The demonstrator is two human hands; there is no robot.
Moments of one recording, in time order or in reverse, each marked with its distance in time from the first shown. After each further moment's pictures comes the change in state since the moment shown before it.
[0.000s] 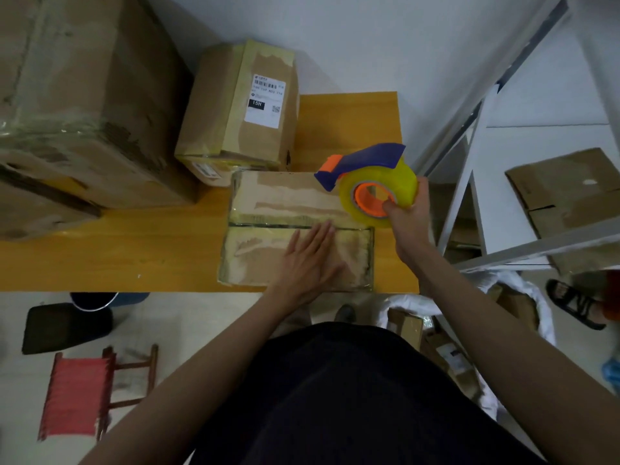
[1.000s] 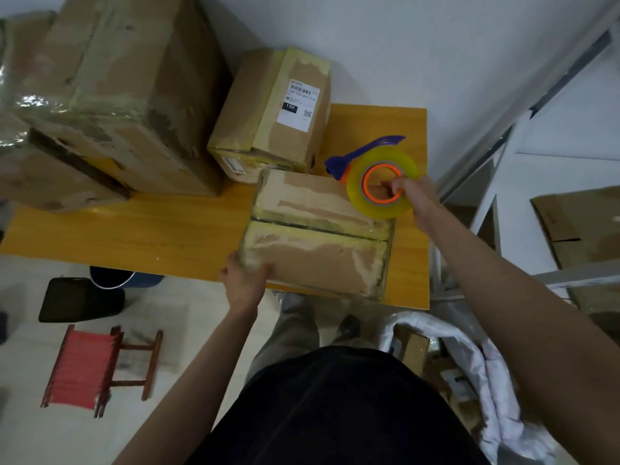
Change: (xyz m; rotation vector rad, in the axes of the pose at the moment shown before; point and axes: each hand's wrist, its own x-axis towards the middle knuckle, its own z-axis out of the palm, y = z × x) left_hand -0.077 -0.050 -0.015 -1.017 0.436 -1.099; right_hand 0.057 -0.033 0.024 -0.214 -0.267 0.307
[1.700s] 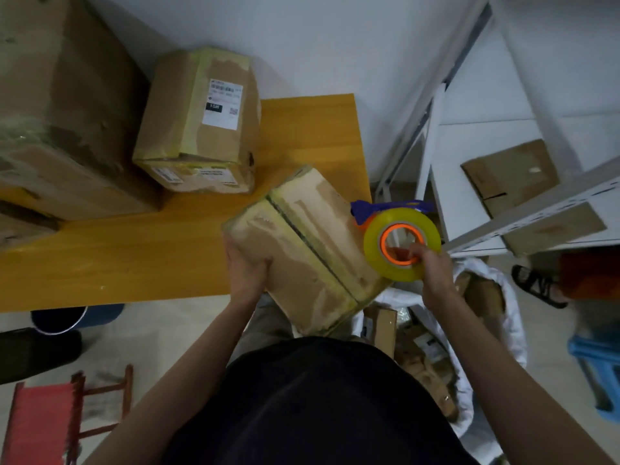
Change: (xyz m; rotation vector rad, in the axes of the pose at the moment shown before) left_hand -0.021 0.017 0.069 0.122 -0.217 0.288; right_hand -0.114 0.136 -0.100 0.363 0.415 0.174
